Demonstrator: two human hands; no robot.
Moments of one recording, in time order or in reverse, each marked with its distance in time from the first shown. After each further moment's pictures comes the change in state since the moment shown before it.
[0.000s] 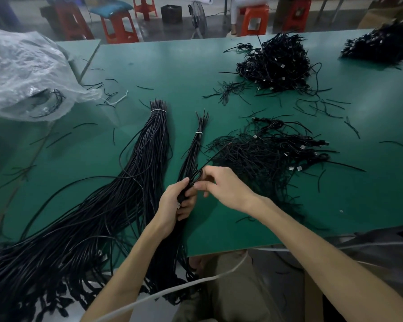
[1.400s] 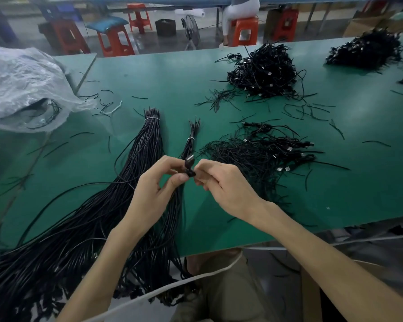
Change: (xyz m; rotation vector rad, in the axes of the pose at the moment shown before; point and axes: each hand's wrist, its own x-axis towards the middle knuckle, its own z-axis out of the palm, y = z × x) left_hand -0.046 0.088 0.024 0.724 0.133 0.596; right_hand -0.052 -0.053 -0.023 -0.079 0.222 -0.379
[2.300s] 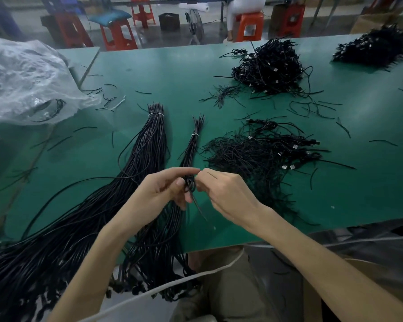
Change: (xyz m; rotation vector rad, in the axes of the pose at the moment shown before) left_hand -0.012 0.003 -0.016 -0.228 -0.270 -0.201; right_hand -0.008 0.012 0.020 -0.464 0.058 -0.297
